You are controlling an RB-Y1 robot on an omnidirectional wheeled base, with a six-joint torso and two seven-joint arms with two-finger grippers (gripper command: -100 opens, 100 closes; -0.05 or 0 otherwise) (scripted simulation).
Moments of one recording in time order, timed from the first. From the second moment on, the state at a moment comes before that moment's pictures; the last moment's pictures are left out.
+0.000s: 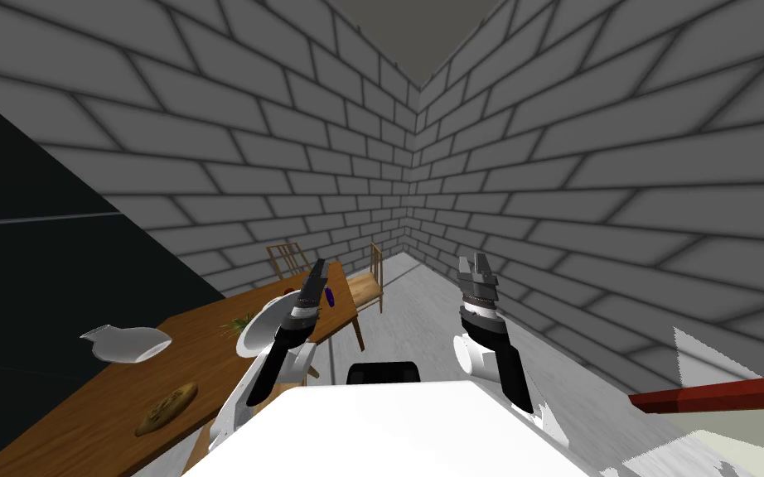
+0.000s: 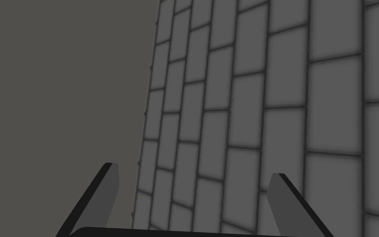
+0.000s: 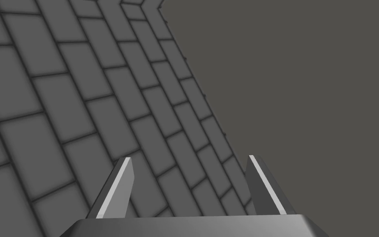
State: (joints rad) left arm 0.42 0.19 -0.06 -2.15 -0.07 -0.53 -0.16; right arm 0.46 -0.01 -0.07 -2.23 -0.09 -0.59 0.14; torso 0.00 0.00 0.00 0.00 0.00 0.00
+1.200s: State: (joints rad) left arm 0.34 0.40 -0.13 -1.83 -0.18 -0.36 -0.30; right arm 0.46 -0.01 -0.07 -2.23 -0.09 -0.59 0.14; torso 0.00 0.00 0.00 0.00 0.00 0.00
